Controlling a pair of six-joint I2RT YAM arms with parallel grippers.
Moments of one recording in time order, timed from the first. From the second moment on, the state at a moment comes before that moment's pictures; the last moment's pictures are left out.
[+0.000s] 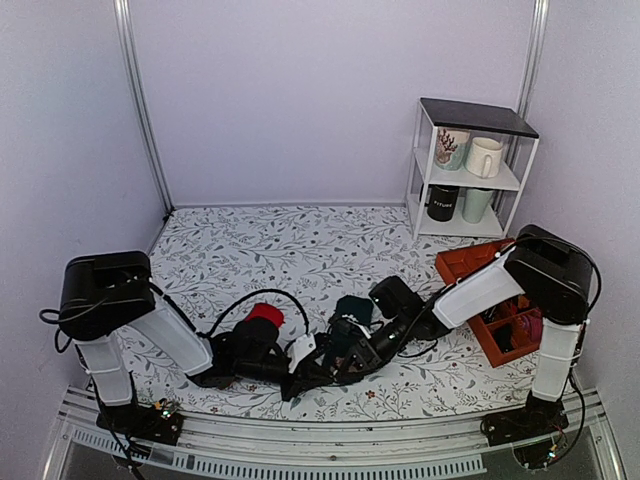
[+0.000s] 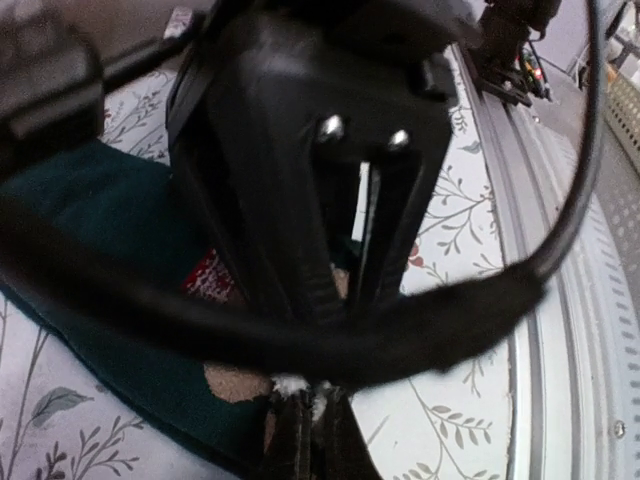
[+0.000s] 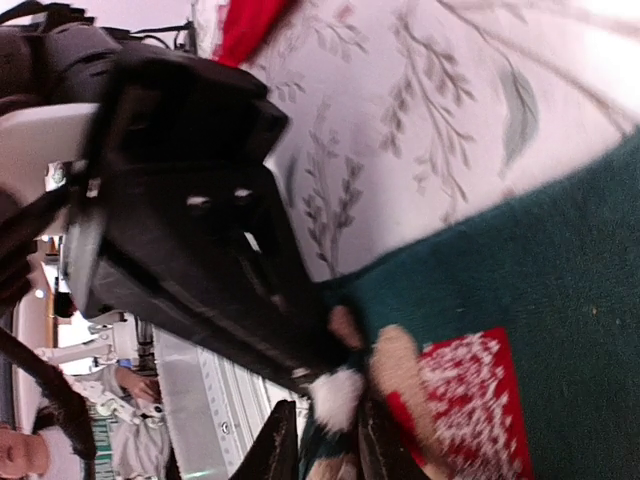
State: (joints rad) left arm -1.12 1.87 0.50 0.87 0.31 -0.04; right arm 0.89 1.94 0.86 0.14 -0.92 0.43
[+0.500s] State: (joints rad) left arm -1.12 1.80 0.61 0.54 0.26 -0.28; right arm 1.02 1.53 0.61 0.26 -0.57 0.17
